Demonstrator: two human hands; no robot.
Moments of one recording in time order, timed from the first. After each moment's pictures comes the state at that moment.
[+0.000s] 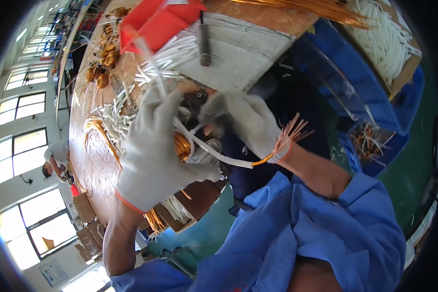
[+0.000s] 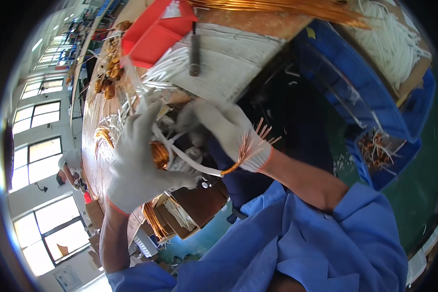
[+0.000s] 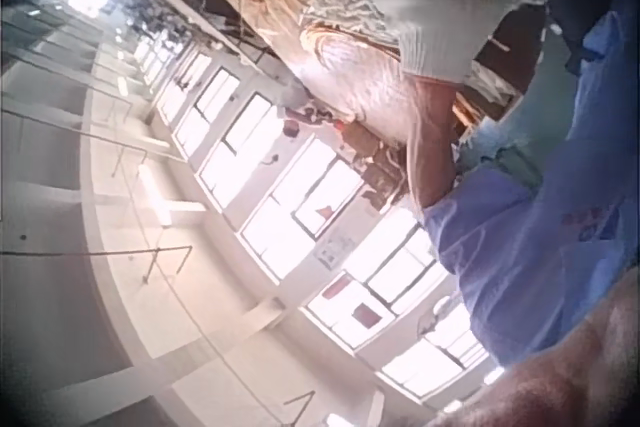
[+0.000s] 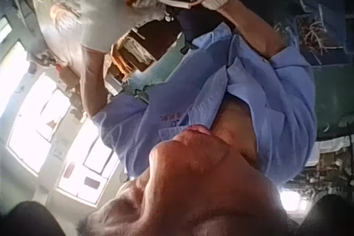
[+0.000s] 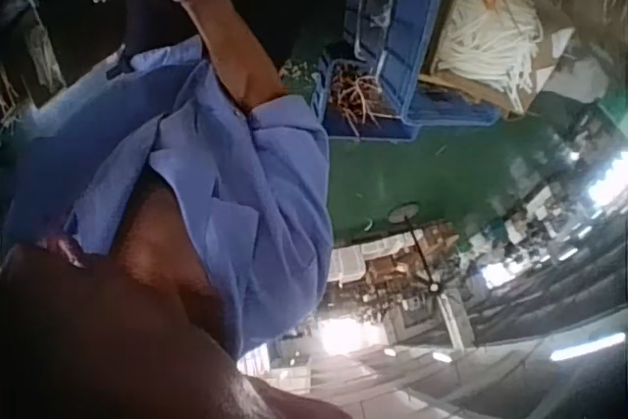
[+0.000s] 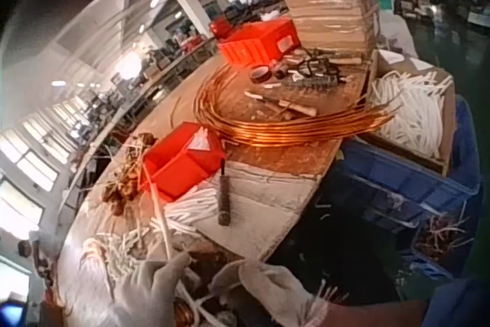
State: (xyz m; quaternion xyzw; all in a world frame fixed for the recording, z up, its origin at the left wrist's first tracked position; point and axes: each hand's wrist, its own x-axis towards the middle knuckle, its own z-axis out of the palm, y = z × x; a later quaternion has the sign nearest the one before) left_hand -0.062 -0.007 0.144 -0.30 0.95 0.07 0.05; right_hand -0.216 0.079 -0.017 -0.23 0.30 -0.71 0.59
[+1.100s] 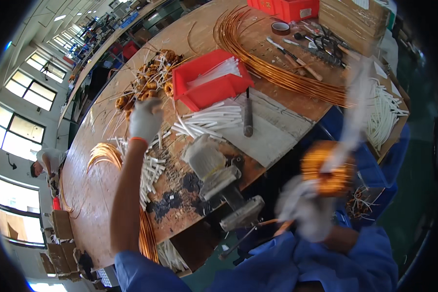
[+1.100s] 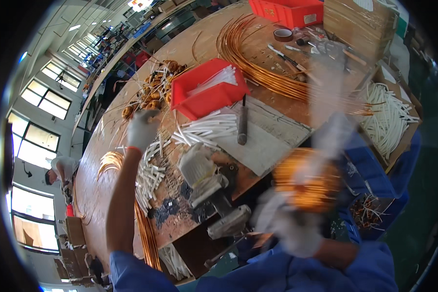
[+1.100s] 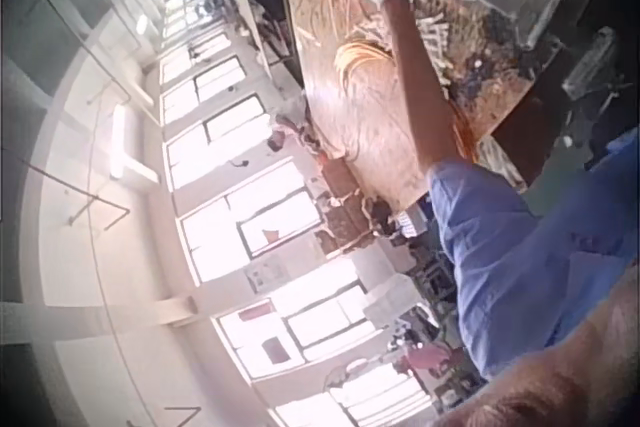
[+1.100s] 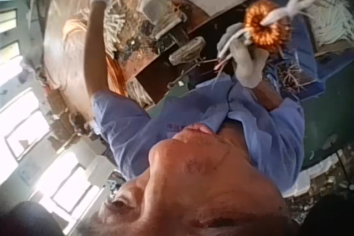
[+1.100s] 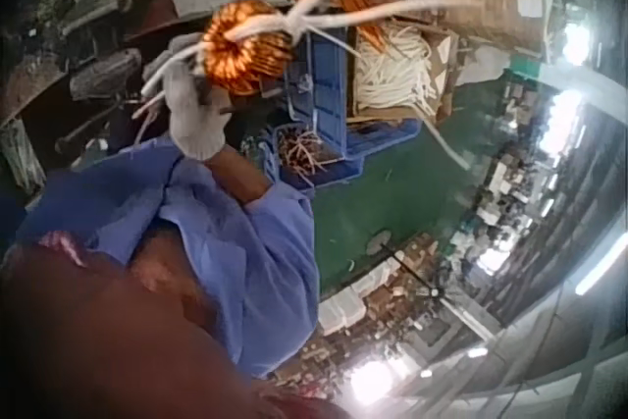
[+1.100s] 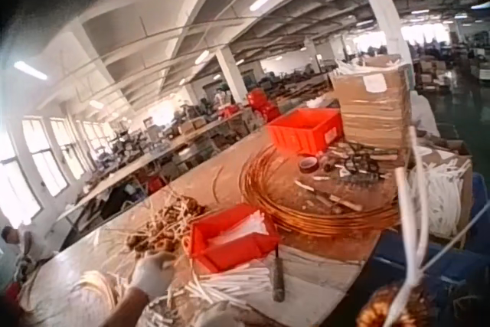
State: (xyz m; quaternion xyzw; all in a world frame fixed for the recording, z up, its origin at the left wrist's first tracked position) left_hand 0.016 -0.303 0.092 -0.45 0.88 0.00 -0.18; right_hand -0.213 0.133 0.060 -0.37 0.39 -0.74 0.40
